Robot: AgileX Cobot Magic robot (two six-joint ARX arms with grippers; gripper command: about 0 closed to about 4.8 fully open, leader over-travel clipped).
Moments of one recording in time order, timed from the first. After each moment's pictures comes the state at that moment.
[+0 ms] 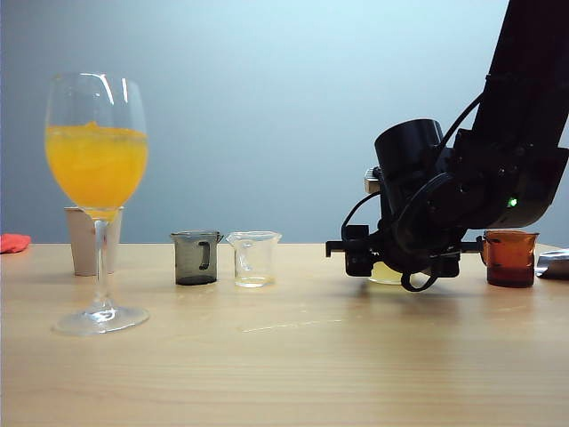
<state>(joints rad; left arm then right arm) -0.23 0.53 0.79 -0.42 0.25 -0.17 0.48 2.11 0.94 0.85 0.47 0.18</state>
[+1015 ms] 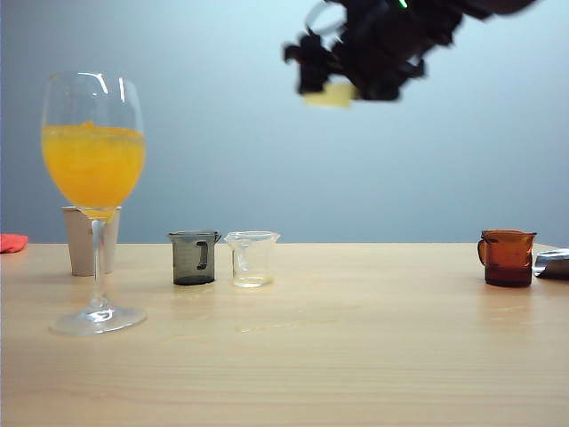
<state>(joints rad) -0.23 0.60 0.84 -0.57 0.29 -0.11 0.55 1.67 1.11 0.52 0.12 0.02</state>
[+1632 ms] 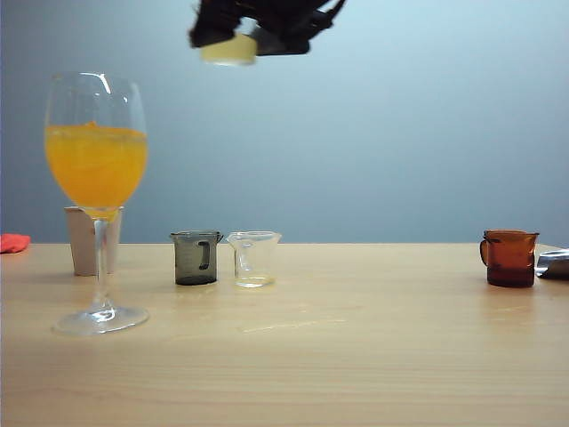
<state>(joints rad) -0.23 0.60 0.85 -0.60 0.31 -0.11 0.74 1.67 1.28 0.30 0.00 -0.11</state>
